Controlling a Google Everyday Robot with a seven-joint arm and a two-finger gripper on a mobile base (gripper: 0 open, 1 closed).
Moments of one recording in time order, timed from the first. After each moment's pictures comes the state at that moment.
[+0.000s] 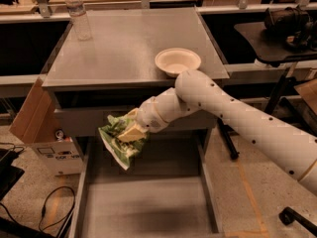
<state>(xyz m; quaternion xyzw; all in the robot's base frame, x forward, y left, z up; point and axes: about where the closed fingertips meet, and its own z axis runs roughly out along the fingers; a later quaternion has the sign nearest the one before) 0.554 0.101 0.732 -0.62 0.64 0.33 0.31</state>
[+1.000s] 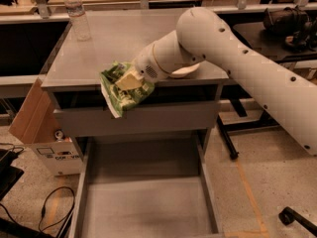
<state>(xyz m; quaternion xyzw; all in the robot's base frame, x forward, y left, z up) 0.620 0.088 0.879 -0.54 0.71 0.23 0.38</state>
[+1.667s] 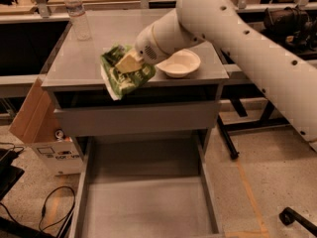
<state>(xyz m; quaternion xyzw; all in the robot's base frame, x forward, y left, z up) 0.641 0.081 0.917 -0.52 0.73 0.21 0.39</state>
